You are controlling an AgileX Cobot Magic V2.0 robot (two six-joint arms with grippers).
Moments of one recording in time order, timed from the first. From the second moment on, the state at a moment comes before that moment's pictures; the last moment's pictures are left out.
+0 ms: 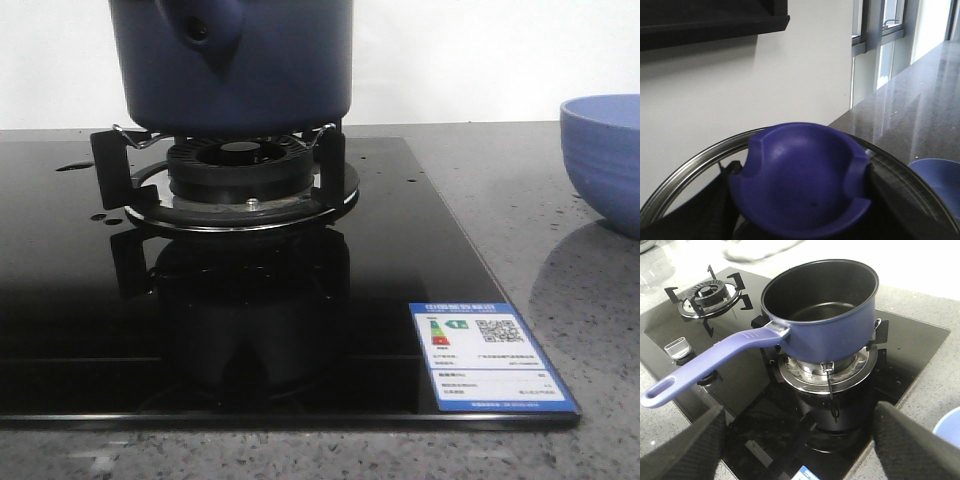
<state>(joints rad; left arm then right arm) -0.10 1.36 -1.18 -1.63 0.86 1.75 0.11 0.66 -0.85 0.86 0.86 -0.72</state>
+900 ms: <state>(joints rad) 0.02 0.82 -0.69 -1.60 0.49 1.61 -0.01 0.76 -0.92 0.37 0.88 -0.14</state>
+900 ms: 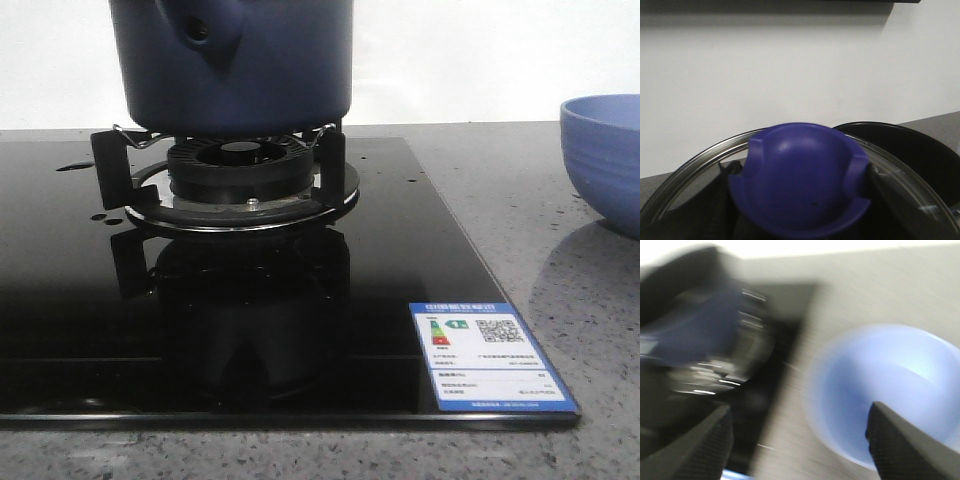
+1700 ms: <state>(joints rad) -0.15 0.80 -0.69 -1.61 0.34 1.62 -0.19 1.23 -1.04 0.21 1.02 0.04</state>
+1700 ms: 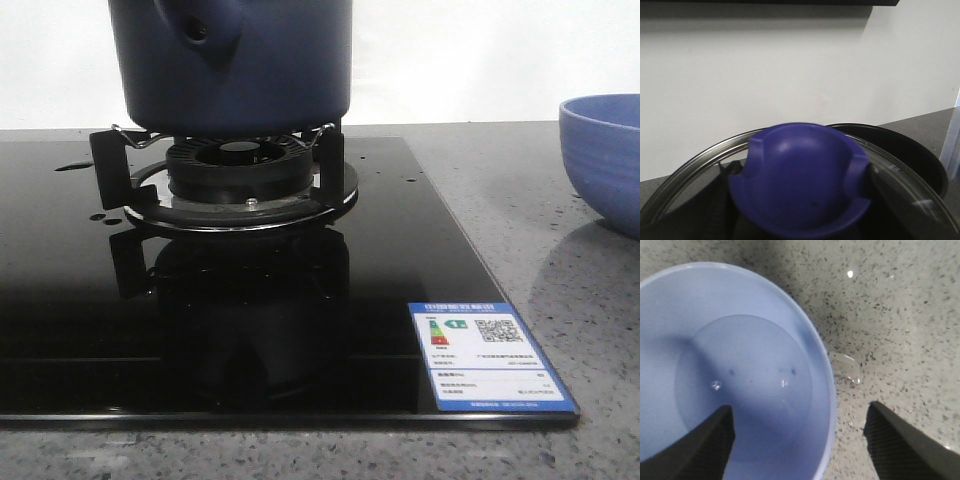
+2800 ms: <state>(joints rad) -0.15 0.80 -0.69 -1.61 0.34 1.62 -0.19 1.32 -0.95 0.23 0.89 0.04</state>
